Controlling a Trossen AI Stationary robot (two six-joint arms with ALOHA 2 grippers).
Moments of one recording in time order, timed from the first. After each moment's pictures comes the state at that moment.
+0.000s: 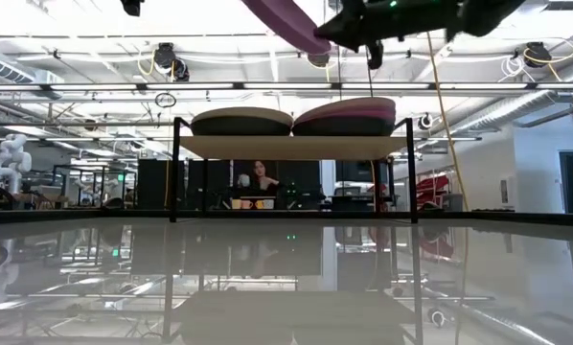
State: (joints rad) left arm -0.36 0.90 0.59 0.41 -0.60 0.13; right arm -0.20 1.29 0.76 0.64 0.28 0.19
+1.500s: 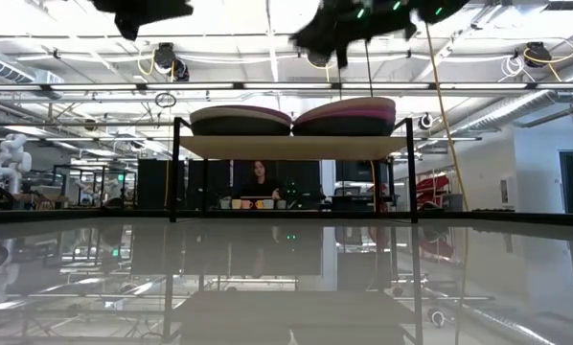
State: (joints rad) left arm -0.37 0.91 0.59 0.19 -0.57 -0.05; right arm -0.48 1.49 1.18 0.24 -0.19 0.14
